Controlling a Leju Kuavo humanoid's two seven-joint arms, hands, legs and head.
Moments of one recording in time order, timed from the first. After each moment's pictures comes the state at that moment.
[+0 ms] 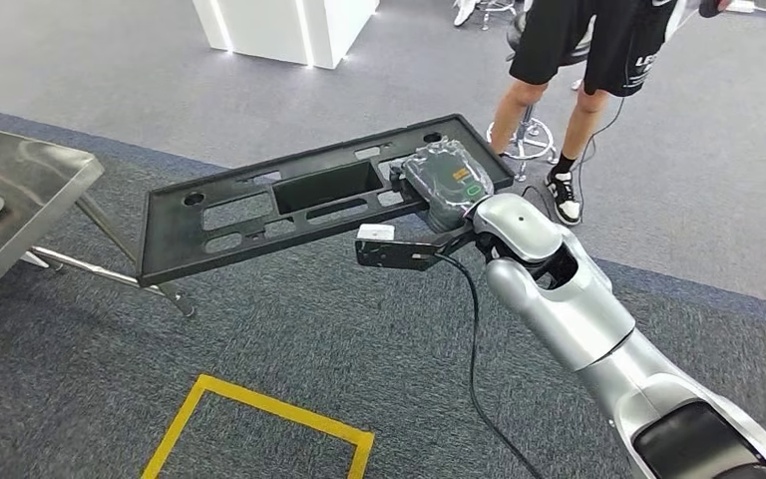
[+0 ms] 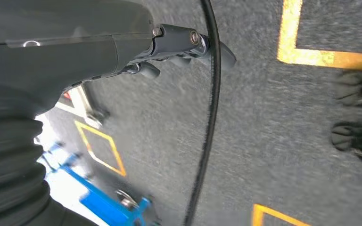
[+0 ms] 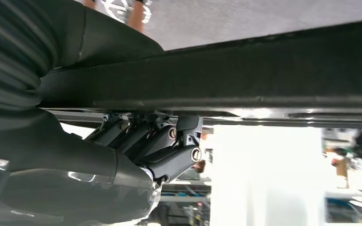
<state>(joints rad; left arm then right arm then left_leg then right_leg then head) 0.20 0.28 0.94 0.00 -1.18 -0.58 -0.39 -0.85 -0.10 0.66 -1.37 0.94 0.09 0.04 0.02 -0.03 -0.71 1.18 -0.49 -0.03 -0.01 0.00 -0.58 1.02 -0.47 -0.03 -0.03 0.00</state>
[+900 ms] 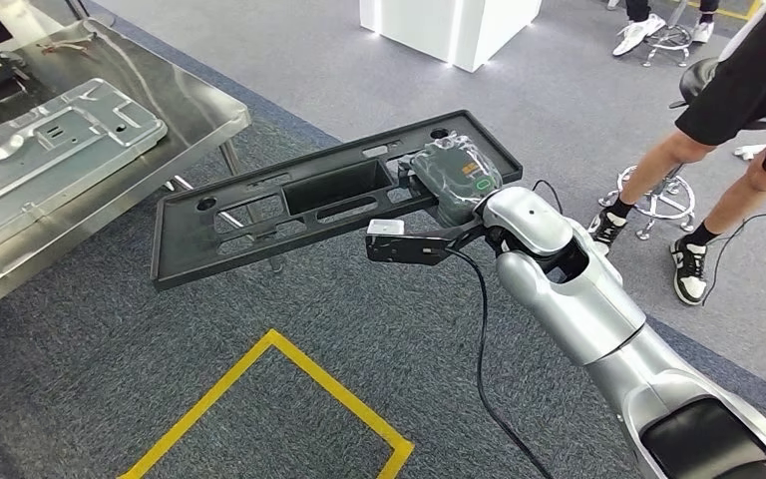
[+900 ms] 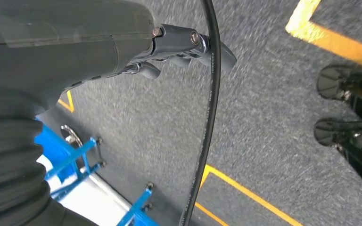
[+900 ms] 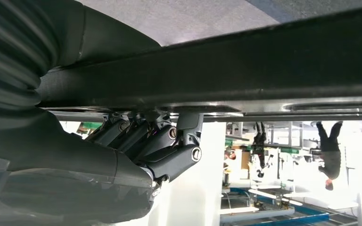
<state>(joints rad) 0.19 0.26 0.95 0.00 -1.16 -0.58 -0.37 -0.87 -0.12 0.65 -1.37 0.93 0.10 0.03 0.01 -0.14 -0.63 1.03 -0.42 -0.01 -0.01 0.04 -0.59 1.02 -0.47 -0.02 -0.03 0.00</state>
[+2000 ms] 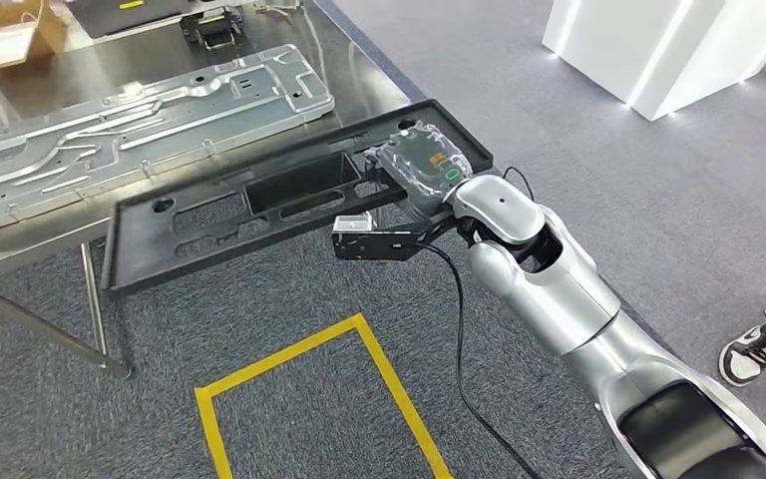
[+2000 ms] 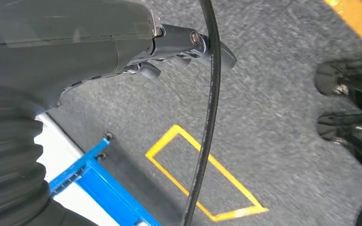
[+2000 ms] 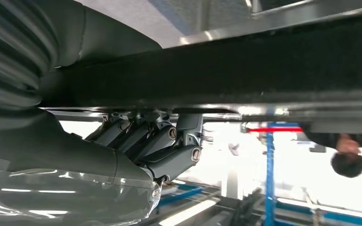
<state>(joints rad) 0.14 0.26 0.92 0.00 -1.19 -0.58 -0.36 -0.93 -0.04 0.69 -1.33 0.93 0.12 0.01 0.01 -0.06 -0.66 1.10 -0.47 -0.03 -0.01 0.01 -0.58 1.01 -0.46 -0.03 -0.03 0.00</state>
